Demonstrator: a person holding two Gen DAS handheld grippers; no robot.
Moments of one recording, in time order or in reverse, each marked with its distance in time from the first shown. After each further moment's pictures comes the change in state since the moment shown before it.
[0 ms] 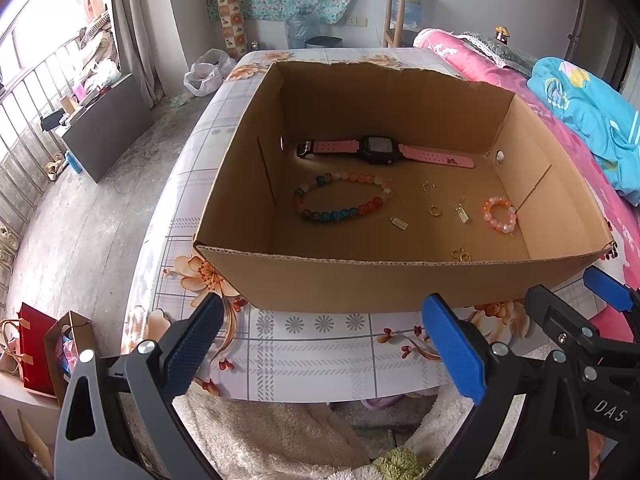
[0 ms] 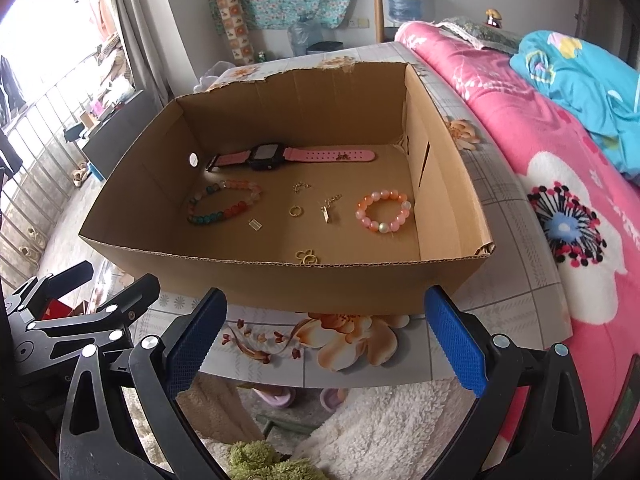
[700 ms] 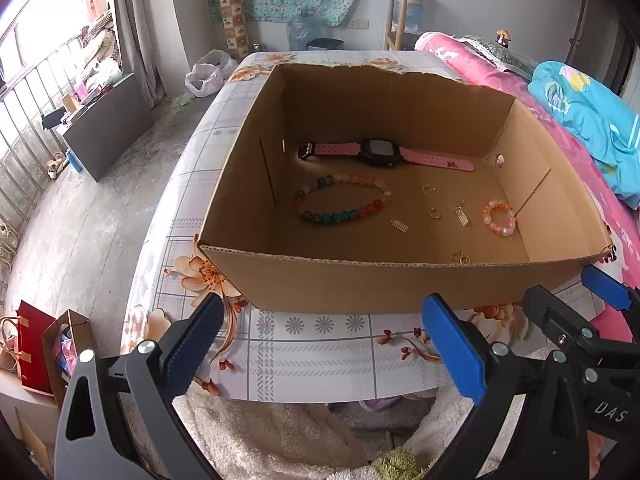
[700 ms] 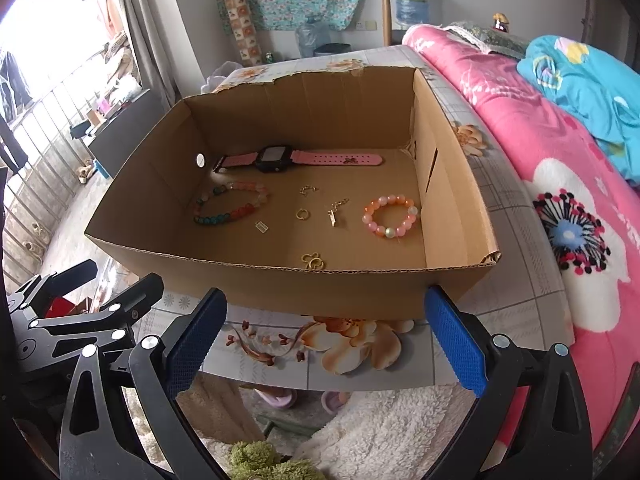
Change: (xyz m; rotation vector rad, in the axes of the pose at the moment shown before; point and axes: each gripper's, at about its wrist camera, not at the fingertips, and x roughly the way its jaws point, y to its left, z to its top) left arm -0.001 0.001 -0.001 -0.008 -0.008 -0.002; right arm -0.001 0.003 0.002 -0.018 -0.007 0.013
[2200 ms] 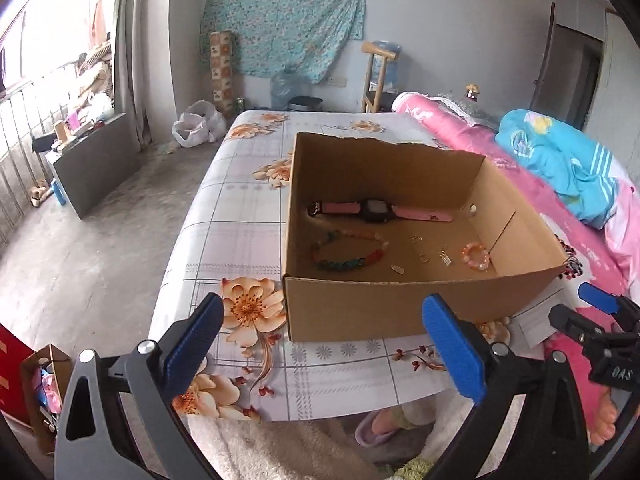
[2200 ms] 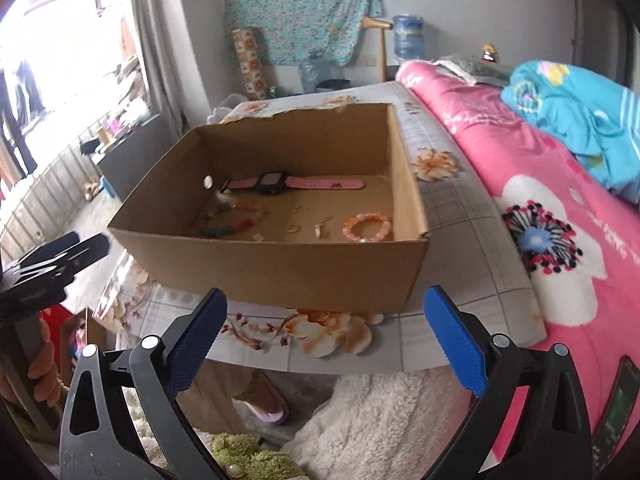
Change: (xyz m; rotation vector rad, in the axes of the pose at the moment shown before) left arm -0.043 0.049 -0.014 0.010 -0.239 -0.112; right arm -0.038 -0.016 -0.025 -0.029 -0.142 0.014
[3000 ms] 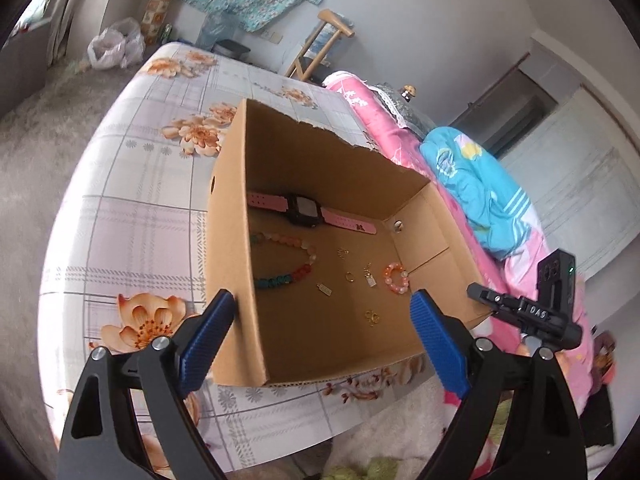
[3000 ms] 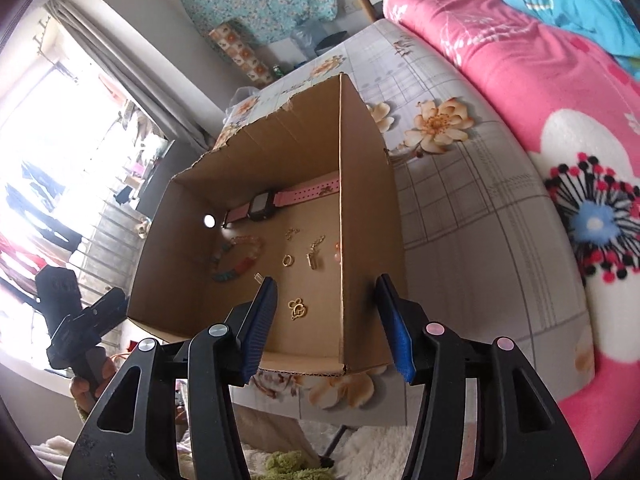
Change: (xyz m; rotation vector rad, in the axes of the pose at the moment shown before) left arm 0.070 0.058 0.047 -0.179 0.165 -0.504; right arm 0.057 -0.088 0.051 0.306 0.177 0.257
